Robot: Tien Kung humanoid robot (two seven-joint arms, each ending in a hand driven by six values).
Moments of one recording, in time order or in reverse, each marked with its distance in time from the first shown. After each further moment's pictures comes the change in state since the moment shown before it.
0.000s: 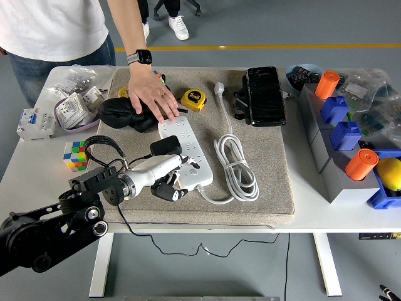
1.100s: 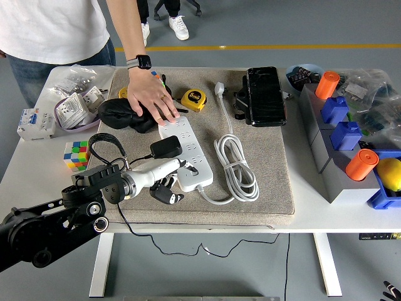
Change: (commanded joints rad) left arm -0.028 -0.001 0.025 0.012 -0.030 -0.087 0.068; right arm -0.001 -0.011 0.039 0.009 -0.013 -0.004 0.000
